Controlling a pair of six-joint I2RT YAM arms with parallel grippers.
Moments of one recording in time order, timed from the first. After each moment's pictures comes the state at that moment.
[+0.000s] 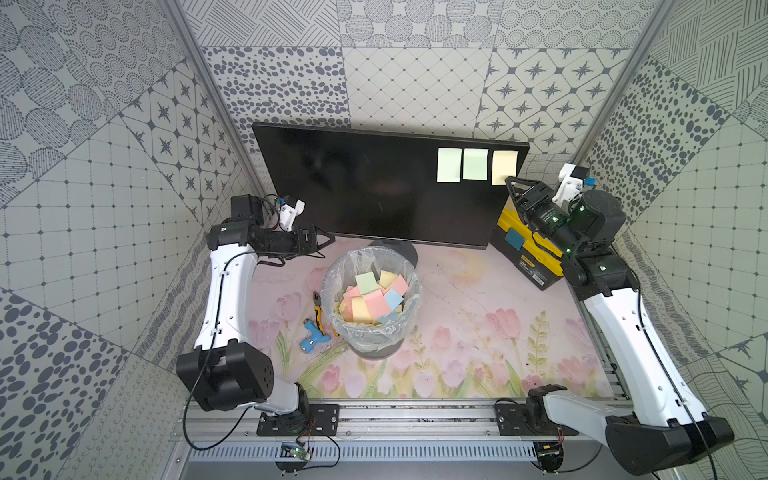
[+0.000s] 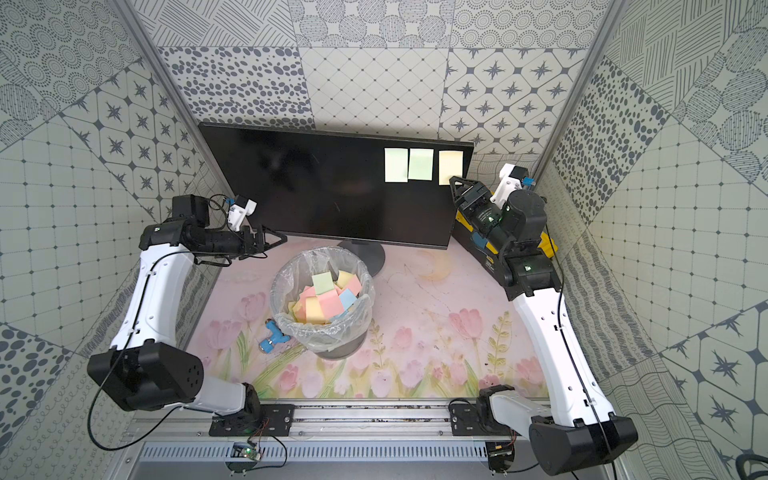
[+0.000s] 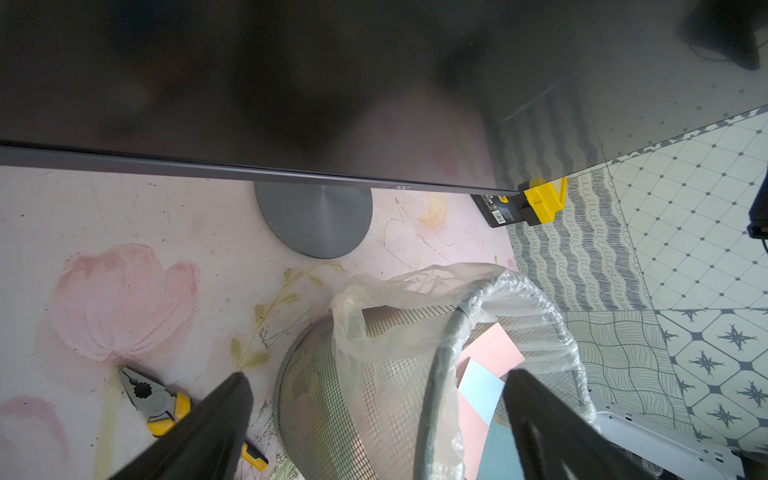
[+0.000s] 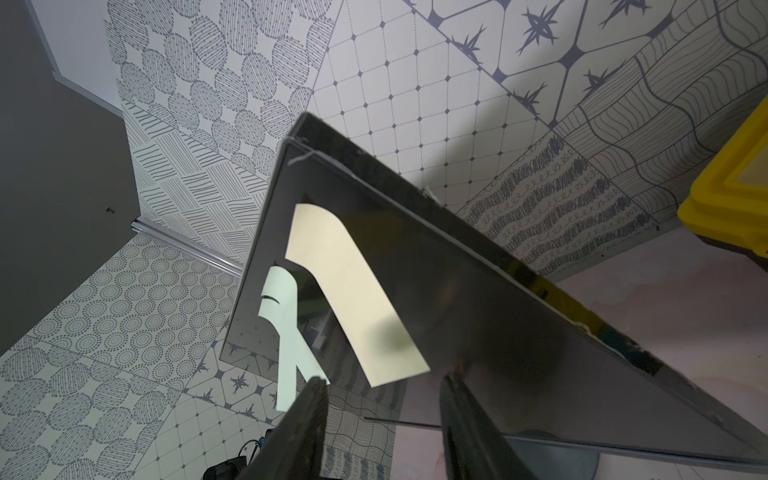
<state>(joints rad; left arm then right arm) 0.25 1.50 1.62 -1.13 0.85 0.07 0.17 1.17 1.40 -0.21 -0.26 0.99</state>
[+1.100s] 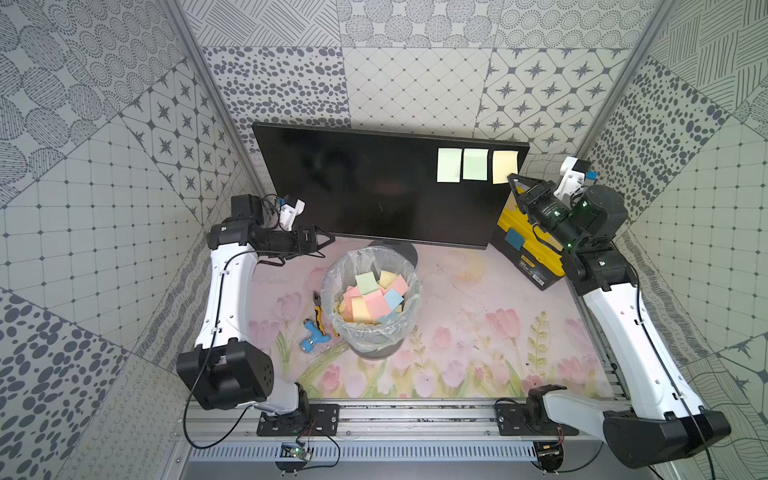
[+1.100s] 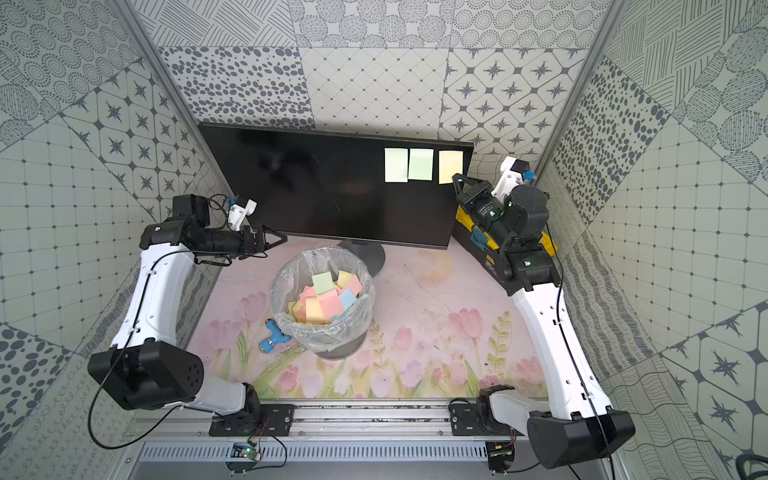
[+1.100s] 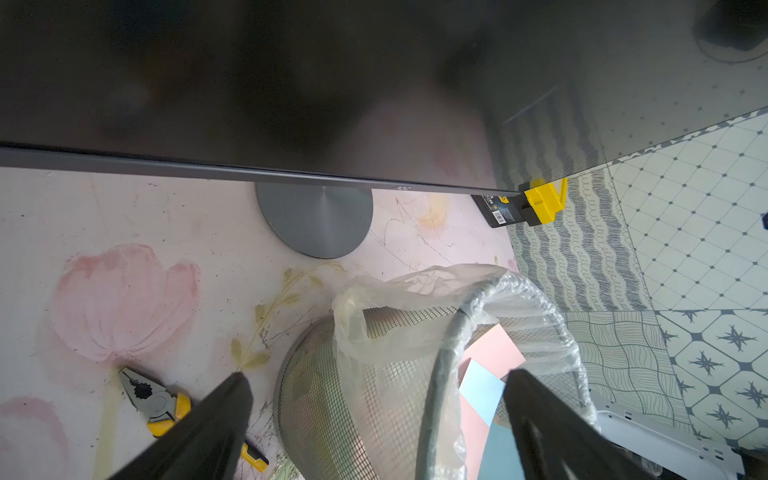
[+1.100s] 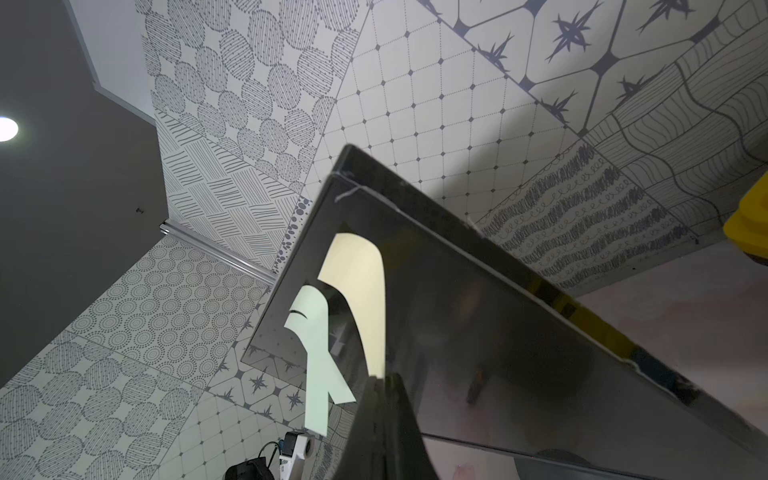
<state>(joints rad) 0.25 1.50 1.62 -1.13 0.85 0.07 0.16 1.19 1.43 -0.16 -0.29 1.01</state>
